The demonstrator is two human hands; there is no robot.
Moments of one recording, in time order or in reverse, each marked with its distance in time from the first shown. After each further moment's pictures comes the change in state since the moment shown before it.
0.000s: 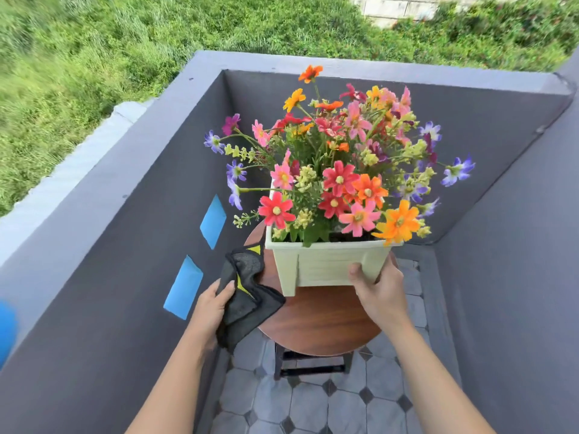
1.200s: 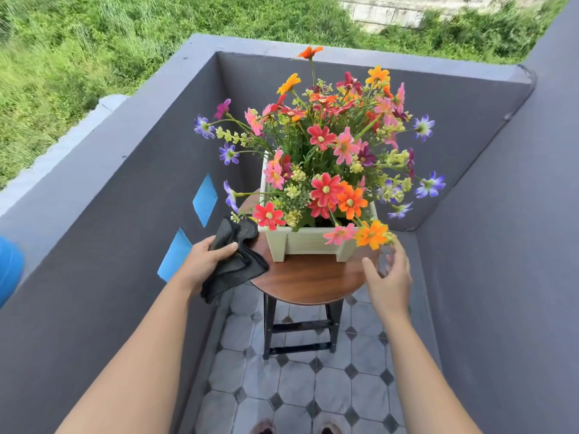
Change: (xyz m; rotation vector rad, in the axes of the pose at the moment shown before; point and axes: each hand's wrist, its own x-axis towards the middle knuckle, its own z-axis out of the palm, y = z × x) left_hand 0.004 0.027 0.008 0.224 -0.124 0.109; right_hand -0.041 0.031 -0.041 -0.063 0.170 0.329
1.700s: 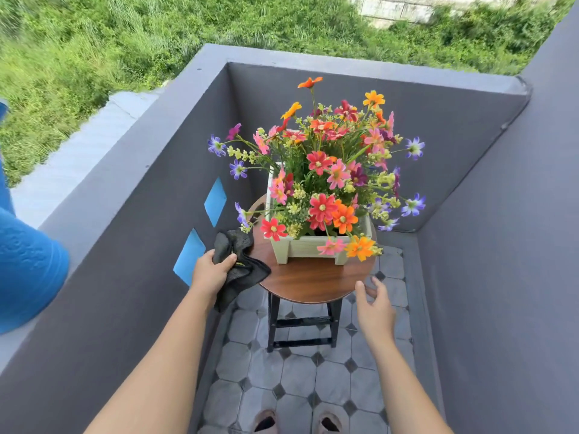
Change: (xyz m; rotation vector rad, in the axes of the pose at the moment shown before) left_hand -0.034 0.011 0.003 0.062 0.302 -0.072; right_hand -0.047 -0.019 -0.006 -0.103 -0.116 0.308
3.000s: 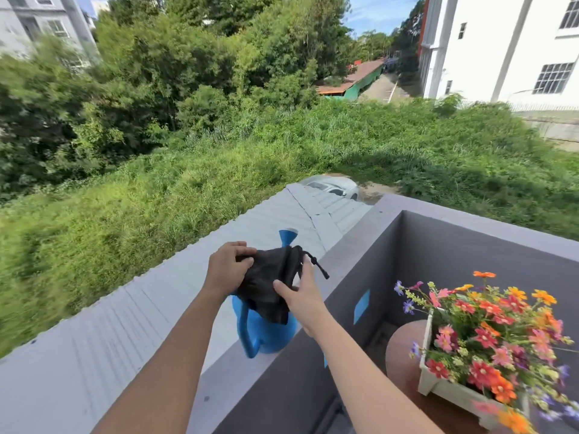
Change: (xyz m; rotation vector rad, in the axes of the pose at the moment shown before) left_hand -0.172 0.239 -0.277 0.521 0.586 0.339; right_hand -0.233 -0.315 0.173 0.130 -1.069 -0.535
